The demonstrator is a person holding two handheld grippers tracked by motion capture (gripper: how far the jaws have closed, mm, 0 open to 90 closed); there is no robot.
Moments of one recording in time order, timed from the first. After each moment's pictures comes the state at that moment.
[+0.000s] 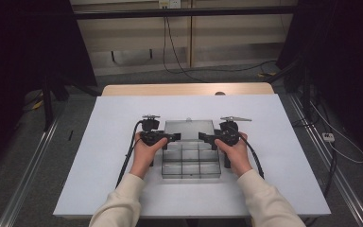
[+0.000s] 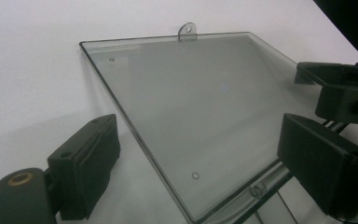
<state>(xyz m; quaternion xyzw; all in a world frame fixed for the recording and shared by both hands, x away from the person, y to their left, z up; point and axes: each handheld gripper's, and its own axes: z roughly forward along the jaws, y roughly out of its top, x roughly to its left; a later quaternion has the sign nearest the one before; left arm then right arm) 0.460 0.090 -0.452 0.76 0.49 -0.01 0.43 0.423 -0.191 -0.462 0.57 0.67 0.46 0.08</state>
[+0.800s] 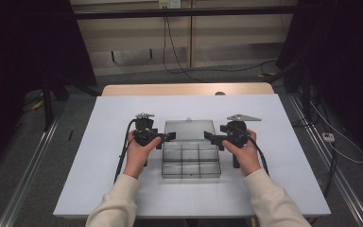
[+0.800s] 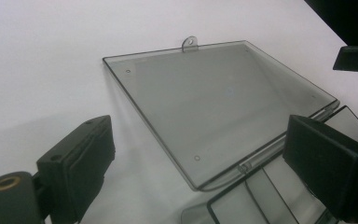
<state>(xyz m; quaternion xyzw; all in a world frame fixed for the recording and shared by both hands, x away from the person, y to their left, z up) 0.450 0.107 -0.431 0.76 0.48 0.02 0.43 0.402 -0.205 -0.431 0.52 0.70 0.47 0.13</state>
